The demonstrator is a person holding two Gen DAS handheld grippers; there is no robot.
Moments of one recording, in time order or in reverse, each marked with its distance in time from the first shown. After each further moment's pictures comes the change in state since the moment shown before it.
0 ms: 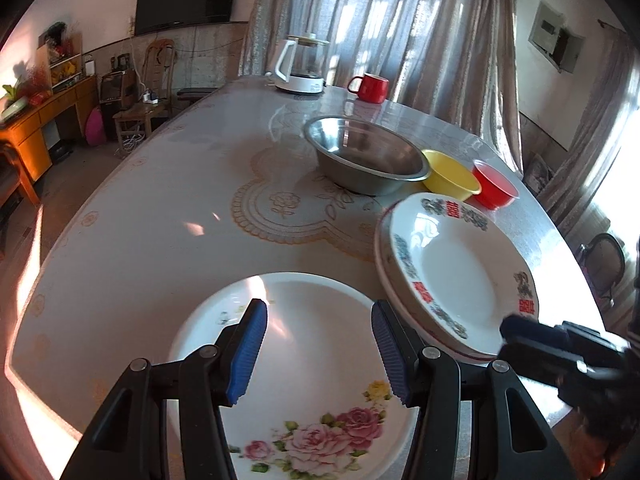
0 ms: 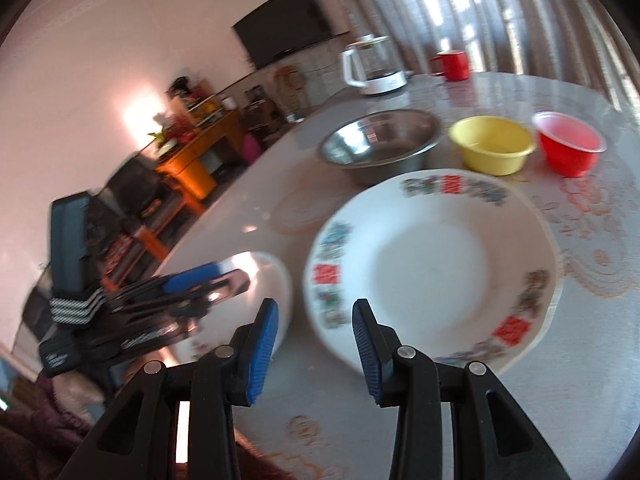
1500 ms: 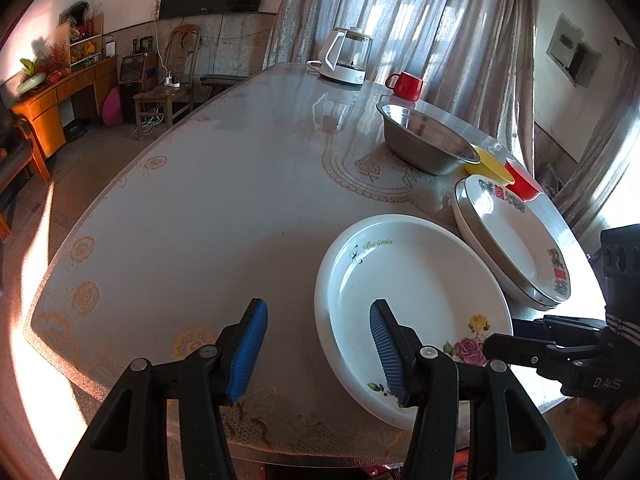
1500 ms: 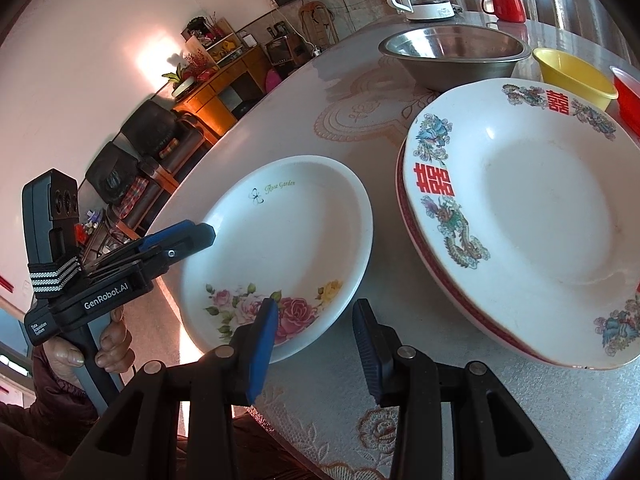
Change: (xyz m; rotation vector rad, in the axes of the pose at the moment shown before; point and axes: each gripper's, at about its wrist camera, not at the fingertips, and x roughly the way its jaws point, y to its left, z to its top) left arm -0.007 0.078 -0.044 -0.043 0.017 0.005; right arm 0.082 0.022 -0.018 -0.003 0.215 0.027
